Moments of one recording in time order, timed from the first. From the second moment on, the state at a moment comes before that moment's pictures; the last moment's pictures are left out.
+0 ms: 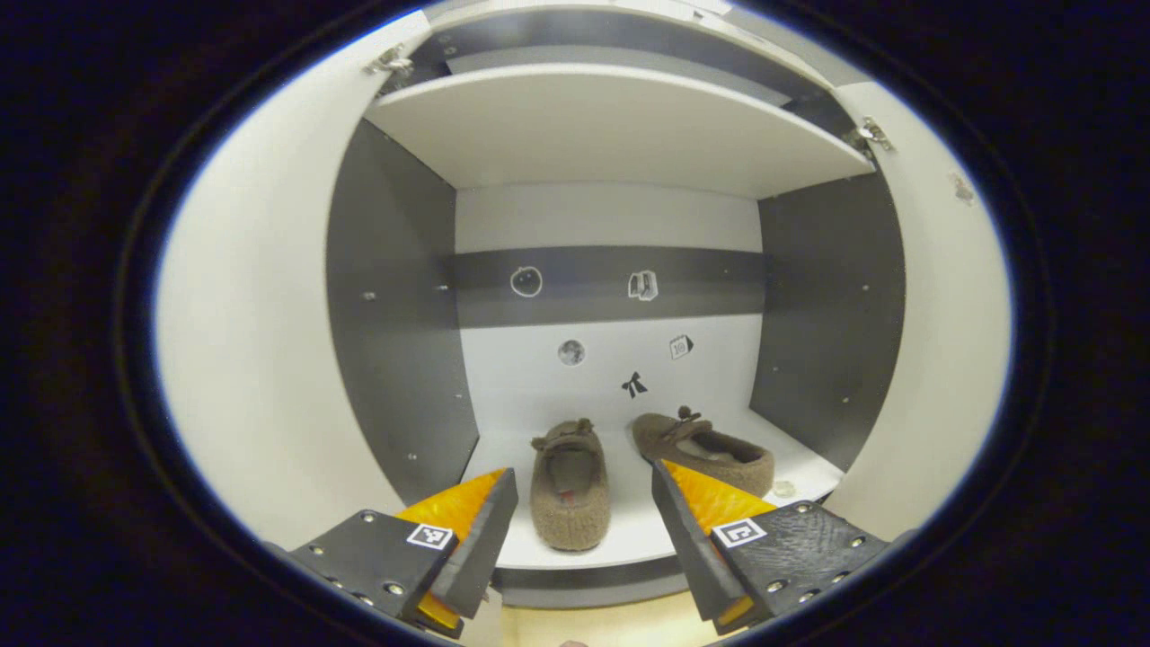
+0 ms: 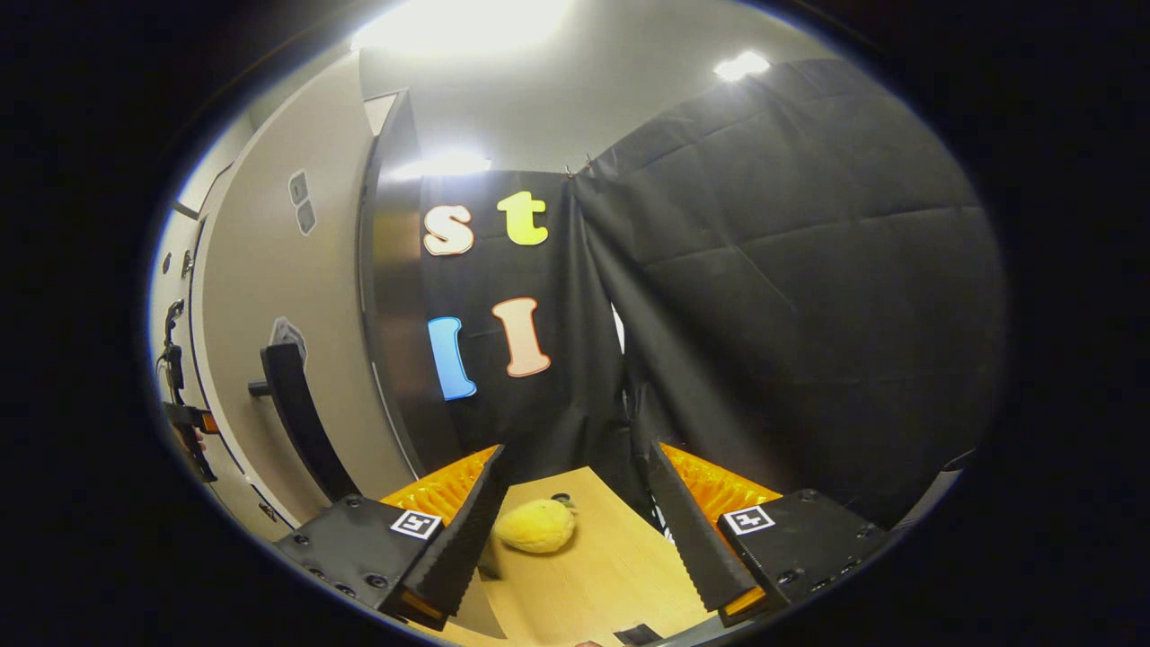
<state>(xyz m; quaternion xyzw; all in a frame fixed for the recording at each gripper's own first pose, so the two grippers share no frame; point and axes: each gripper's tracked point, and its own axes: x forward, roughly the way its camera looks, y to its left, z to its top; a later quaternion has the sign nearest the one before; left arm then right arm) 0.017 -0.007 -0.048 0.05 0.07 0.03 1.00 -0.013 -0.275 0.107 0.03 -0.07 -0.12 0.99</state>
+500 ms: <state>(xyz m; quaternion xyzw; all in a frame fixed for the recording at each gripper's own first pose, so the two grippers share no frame) -0.088 -0.047 -0.076 0.07 0.04 0.04 1.00 0.019 -0.224 0.136 0.00 -0.08 -0.02 1.00</state>
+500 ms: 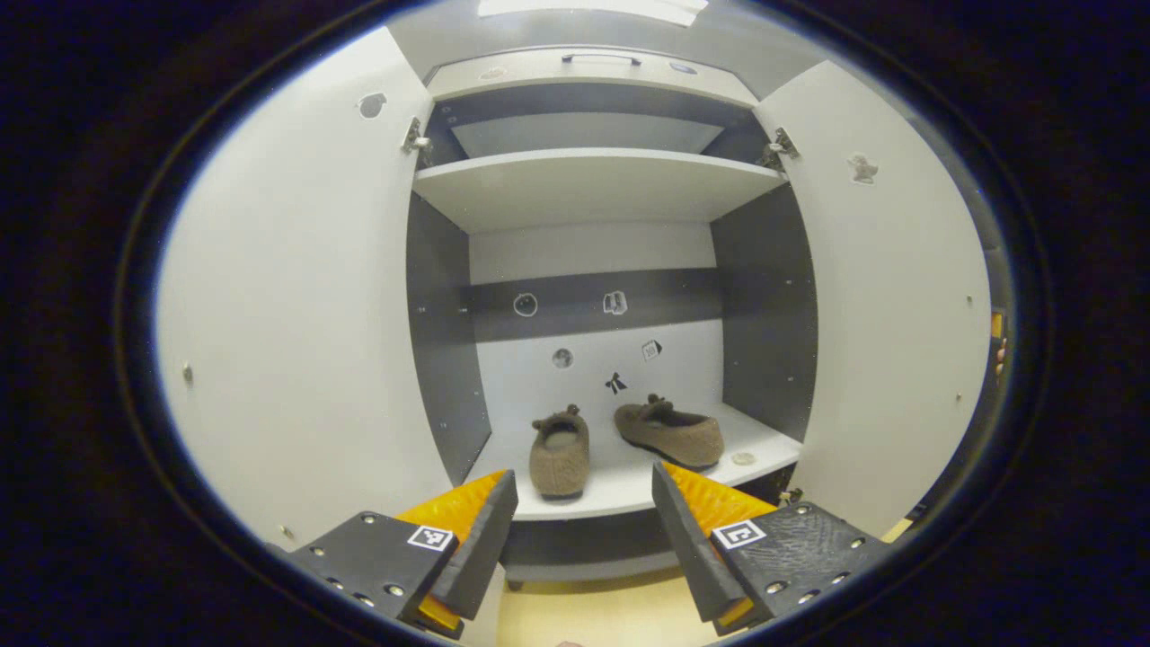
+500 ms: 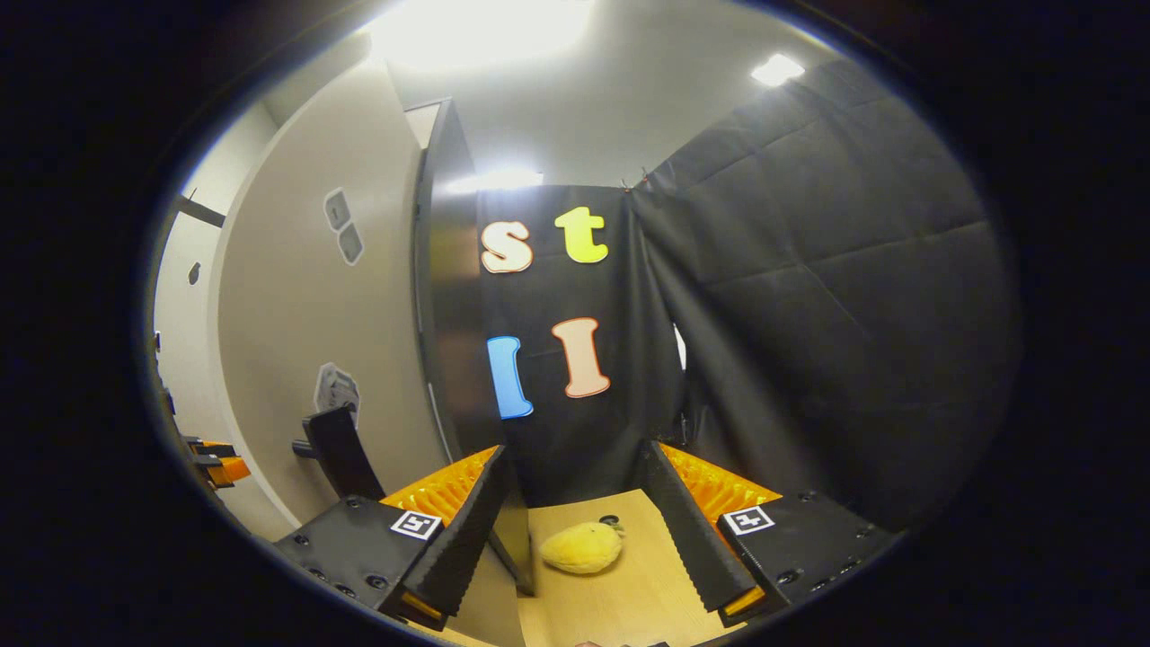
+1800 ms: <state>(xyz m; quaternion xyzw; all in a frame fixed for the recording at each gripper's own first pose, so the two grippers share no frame) -0.222 -0.004 -0.116 -0.03 0.06 0.07 1.00 0.036 -0.044 0.098 0.00 -0.05 0.12 0.99</state>
